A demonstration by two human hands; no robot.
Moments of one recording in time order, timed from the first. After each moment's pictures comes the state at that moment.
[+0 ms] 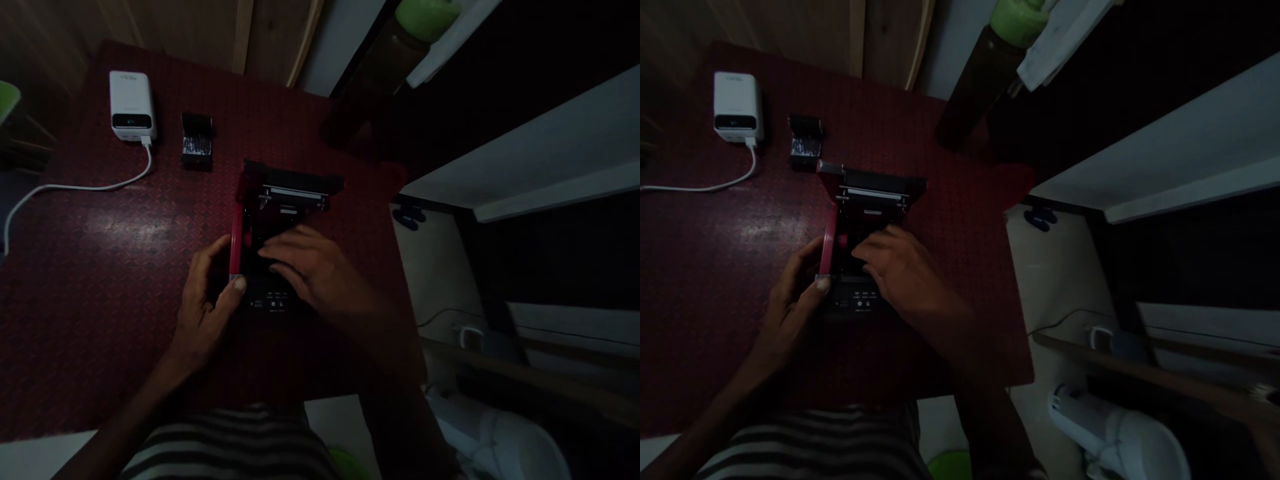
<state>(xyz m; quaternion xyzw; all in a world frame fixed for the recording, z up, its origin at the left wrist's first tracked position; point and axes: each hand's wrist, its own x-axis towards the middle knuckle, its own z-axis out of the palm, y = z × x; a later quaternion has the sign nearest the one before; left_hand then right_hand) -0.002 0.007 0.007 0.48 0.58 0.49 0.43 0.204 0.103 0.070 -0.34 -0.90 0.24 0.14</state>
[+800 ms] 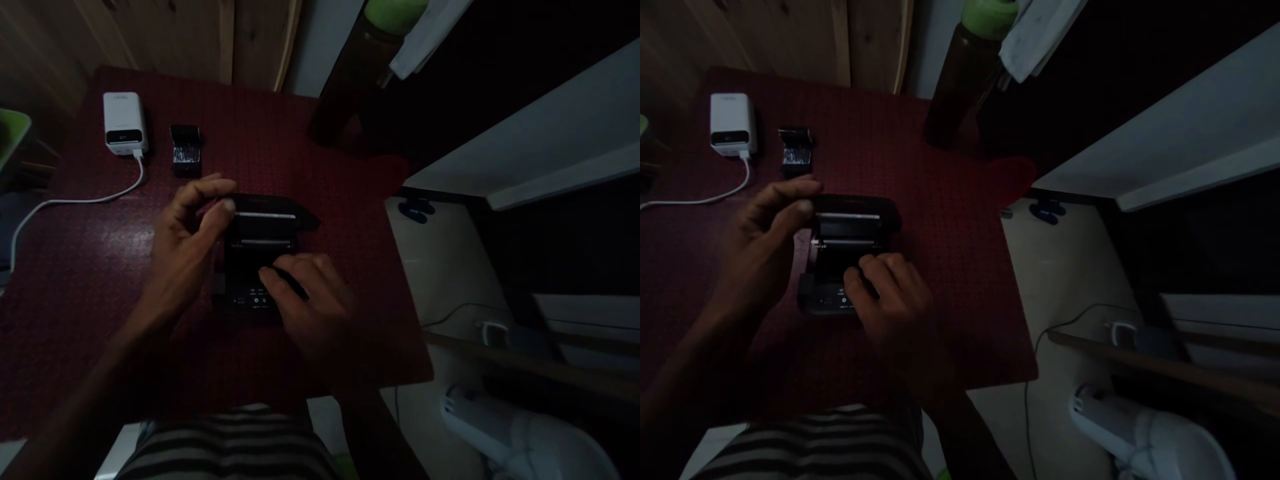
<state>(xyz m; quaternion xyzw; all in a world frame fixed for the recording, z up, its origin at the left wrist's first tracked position) 0.004 0.084 0.060 0.49 0.56 0.55 0.38 0.204 0.032 0.059 -0.44 -0.85 -0.04 0.29</state>
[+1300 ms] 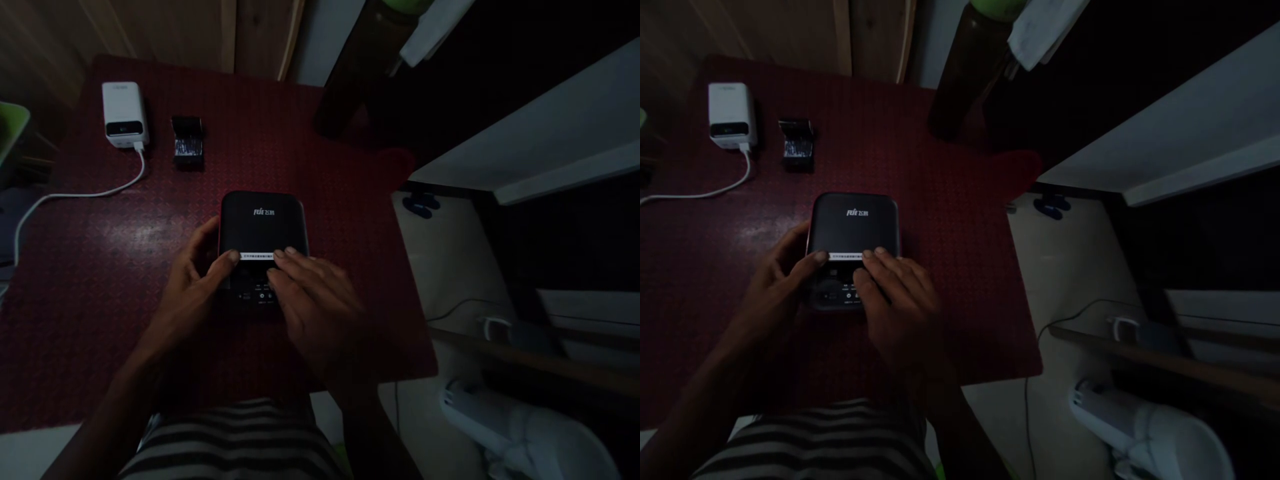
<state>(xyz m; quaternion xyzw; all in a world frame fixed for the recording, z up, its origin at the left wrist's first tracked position) 0.002 0.035 0.035 0.36 0.58 0.49 0.55 0.204 0.023 0.052 -0.45 -0.84 0.01 0.29</state>
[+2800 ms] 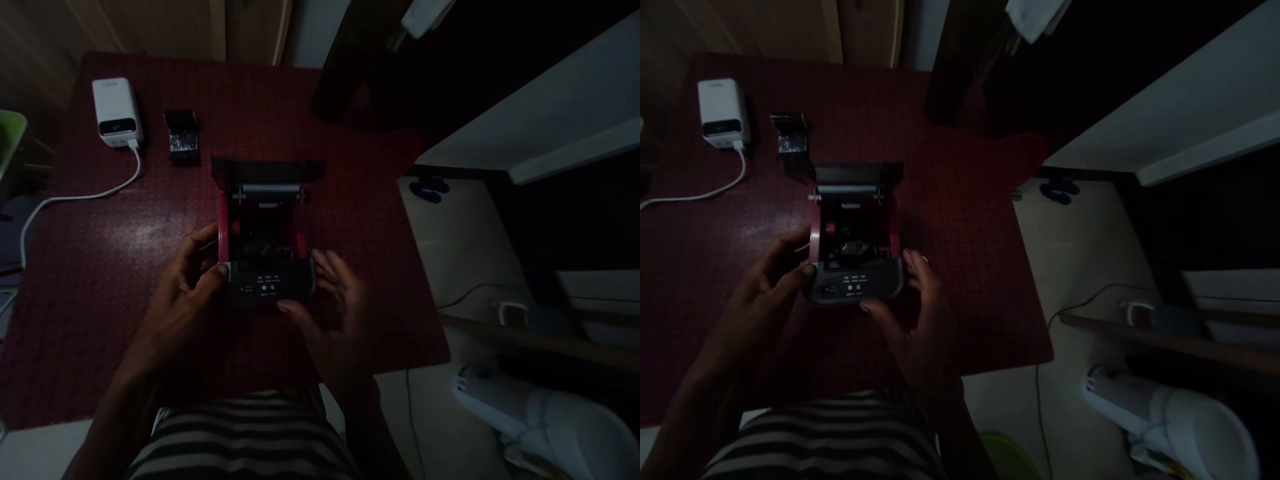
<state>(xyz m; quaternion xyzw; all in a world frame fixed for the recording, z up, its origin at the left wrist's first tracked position) -0.010 0.017 0.042 0.40 0.57 0.46 0.55 0.208 -0.020 0.013 -0.59 -0.64 0.22 0.45</state>
